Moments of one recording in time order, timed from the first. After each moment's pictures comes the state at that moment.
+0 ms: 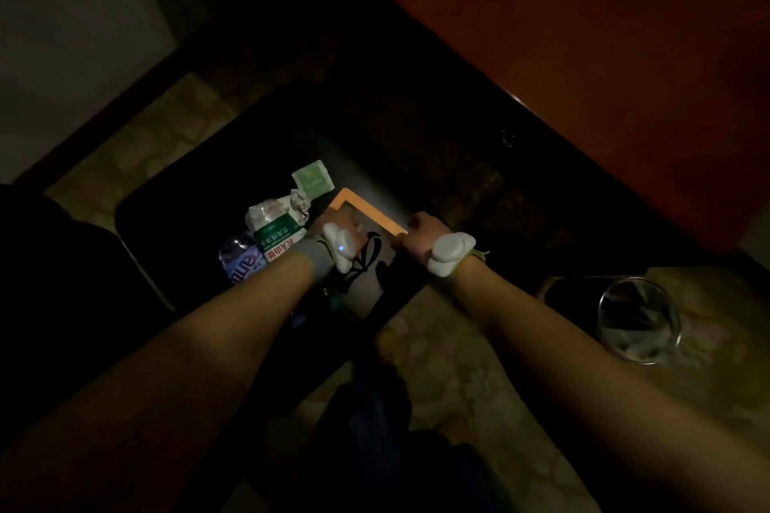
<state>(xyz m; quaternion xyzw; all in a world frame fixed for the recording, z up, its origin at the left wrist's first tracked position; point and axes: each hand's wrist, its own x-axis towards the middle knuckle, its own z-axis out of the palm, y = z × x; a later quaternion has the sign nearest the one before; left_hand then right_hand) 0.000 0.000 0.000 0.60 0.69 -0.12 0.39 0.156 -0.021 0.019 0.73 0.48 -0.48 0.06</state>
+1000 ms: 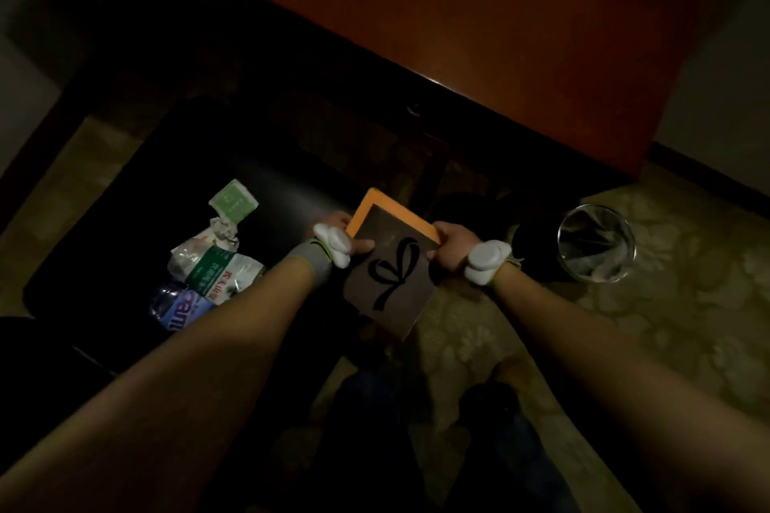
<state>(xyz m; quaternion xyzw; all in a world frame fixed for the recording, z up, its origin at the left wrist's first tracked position) 0.098 -0.006 0.009 0.55 0.59 -0.11 0.59 0.288 -0.098 0.016 0.77 0.40 -0.50 -0.01</state>
